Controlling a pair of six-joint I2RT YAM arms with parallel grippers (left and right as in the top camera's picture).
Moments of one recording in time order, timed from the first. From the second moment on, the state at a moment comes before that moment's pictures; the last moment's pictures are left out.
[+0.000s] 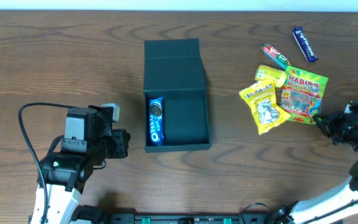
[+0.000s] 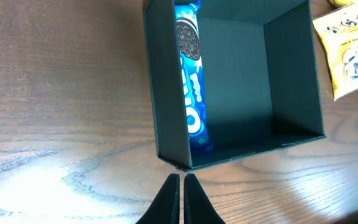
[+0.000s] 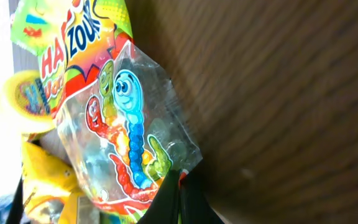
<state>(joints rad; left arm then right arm) -0.14 0.91 0.74 -0.83 0.36 -0.27 -0.81 1.98 1.02 -0.38 -0.78 0.17</state>
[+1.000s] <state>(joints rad) -0.14 0.91 0.74 -0.85 0.36 -0.27 -0.45 1.08 1.05 -0.47 -0.93 0.37</state>
